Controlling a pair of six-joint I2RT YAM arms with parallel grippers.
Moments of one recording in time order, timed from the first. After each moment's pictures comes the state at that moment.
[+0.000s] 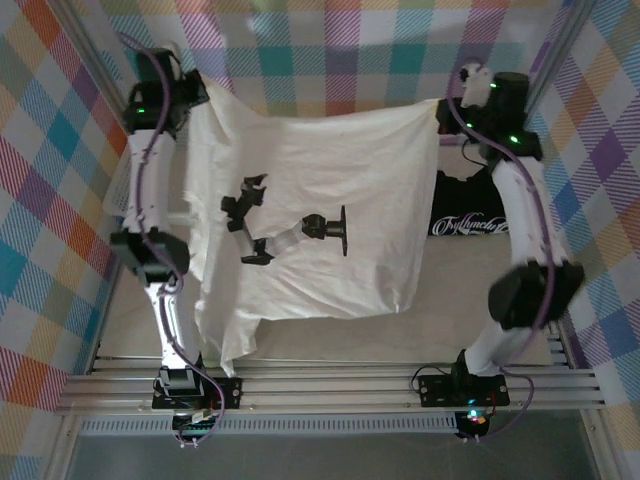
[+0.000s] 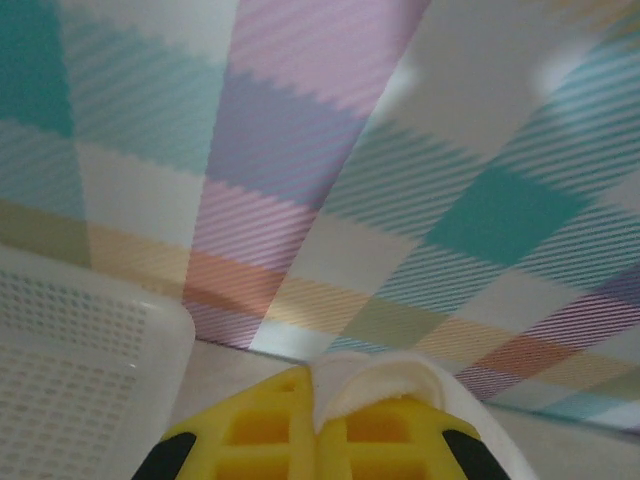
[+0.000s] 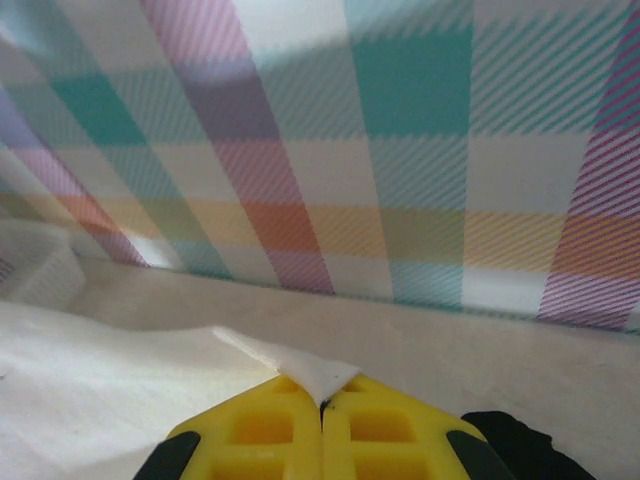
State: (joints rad) left arm 0.02 2.27 2.64 -0.76 0.08 -0.34; right arm 0.03 1.80 1.93 -0.52 -0.36 0.08
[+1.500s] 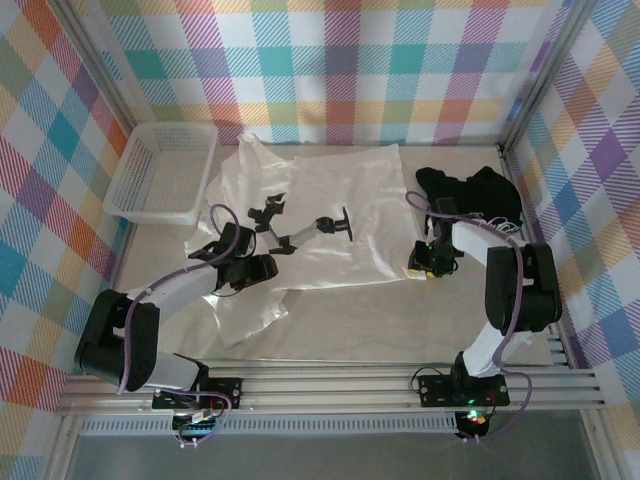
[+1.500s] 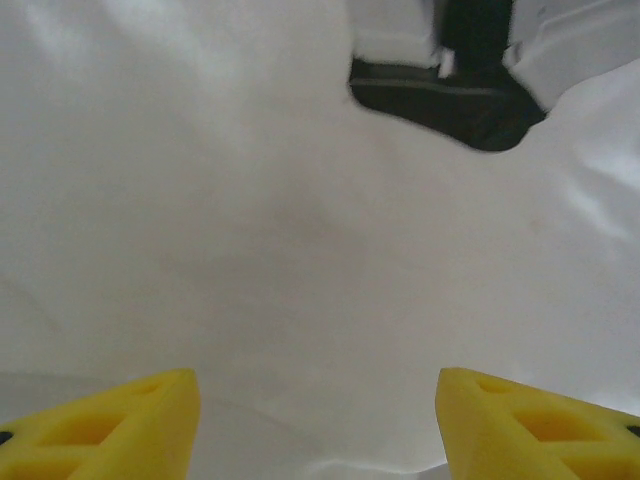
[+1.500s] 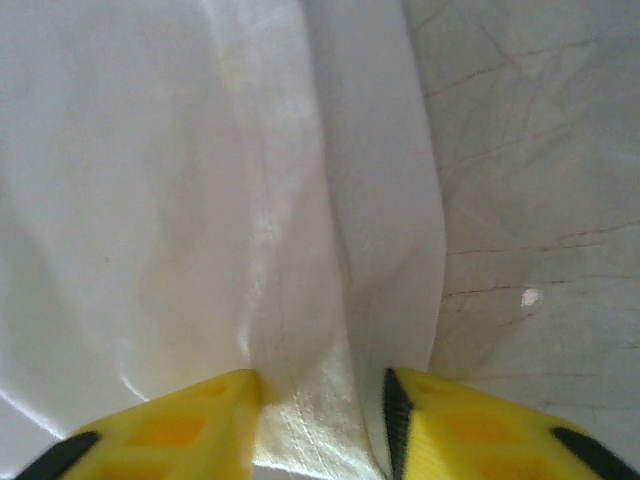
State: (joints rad) left arm -0.35 1.40 0.71 -0.39 0.10 -0.64; right arm 0.12 1.70 0.99 -0.71 -0.17 0.33
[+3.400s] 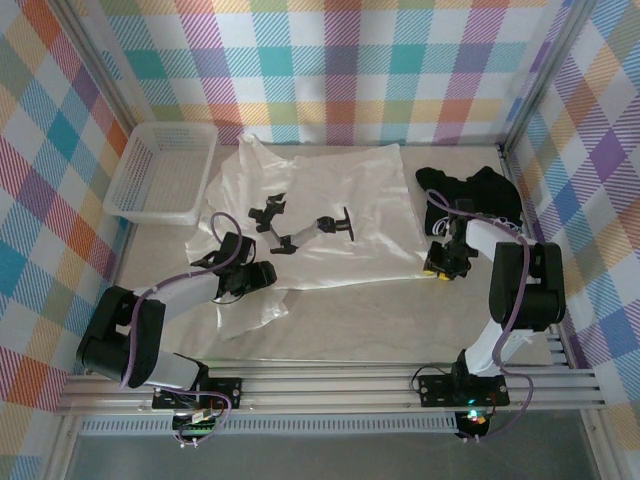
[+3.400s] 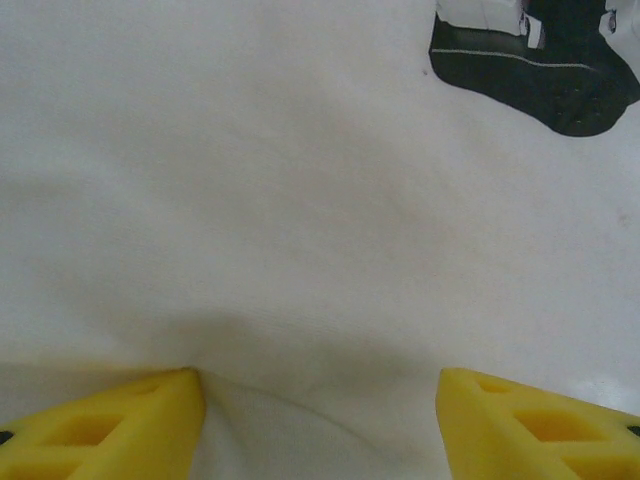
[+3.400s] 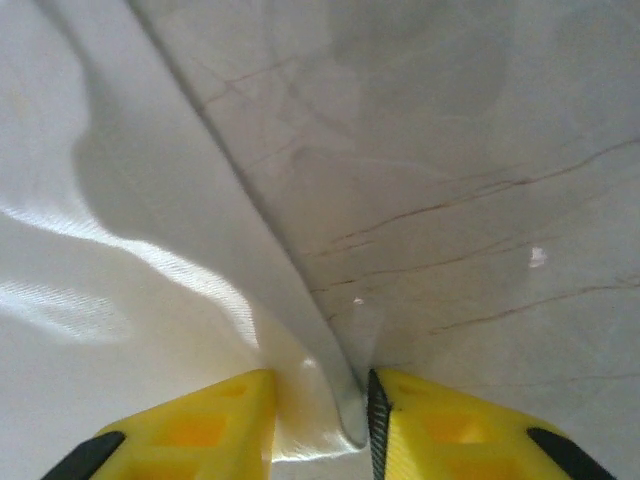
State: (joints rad) left arm -0.35 1.42 0.62 -0.27 0.09 -0.64; right arm 0.00 1.71 0.99 -0.76 -0.18 0.34
